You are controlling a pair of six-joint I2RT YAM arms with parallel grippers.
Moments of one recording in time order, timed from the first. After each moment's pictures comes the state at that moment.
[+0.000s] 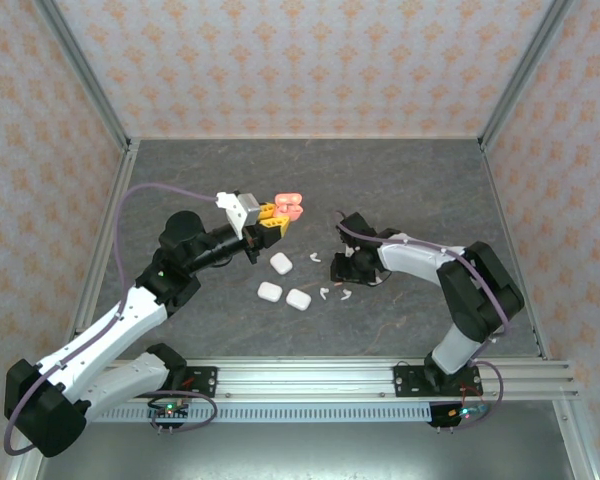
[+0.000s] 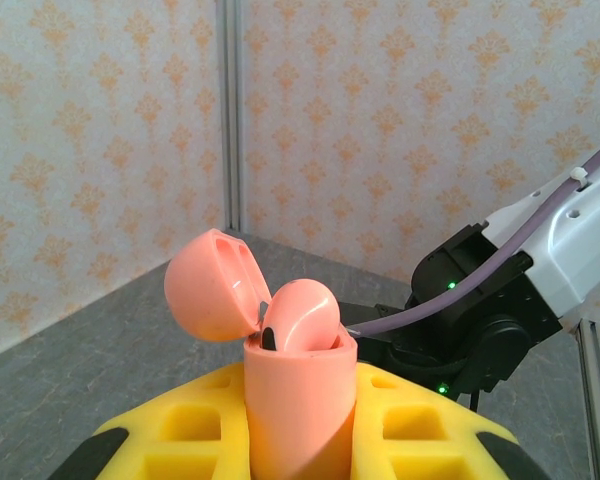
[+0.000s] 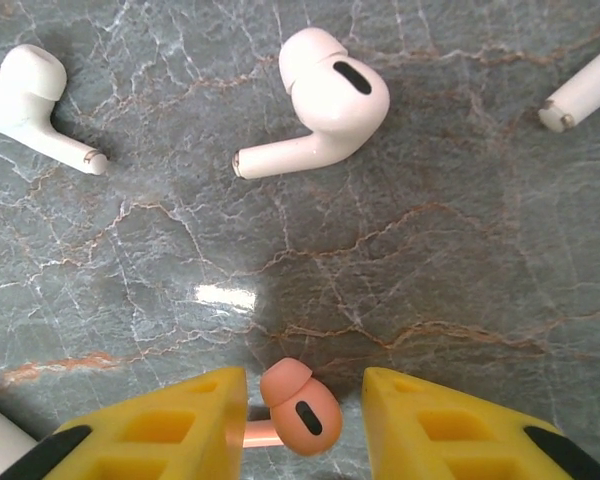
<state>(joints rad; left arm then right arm) -0.53 0.95 0.74 0.22 0.44 -0.04 0.59 1.65 0.91 -0.51 -0.17 0.59</state>
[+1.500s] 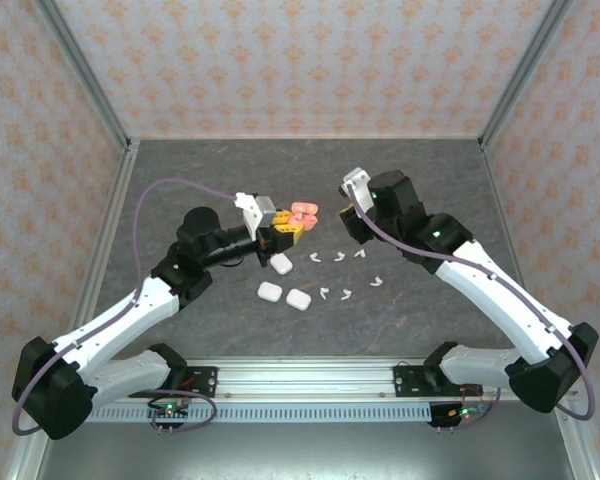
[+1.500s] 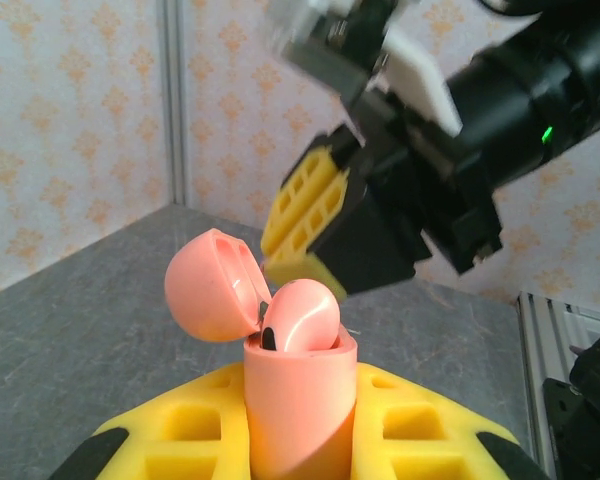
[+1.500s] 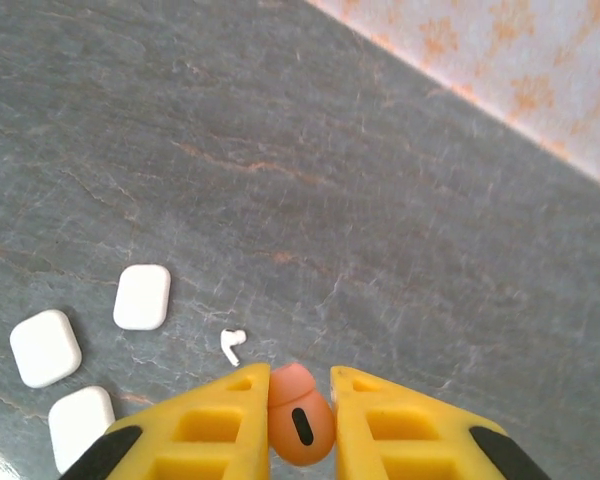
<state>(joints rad) -0.56 1.06 0.74 0.27 0.54 -0.07 0.67 1.18 1.27 -0.72 0.08 -0.13</state>
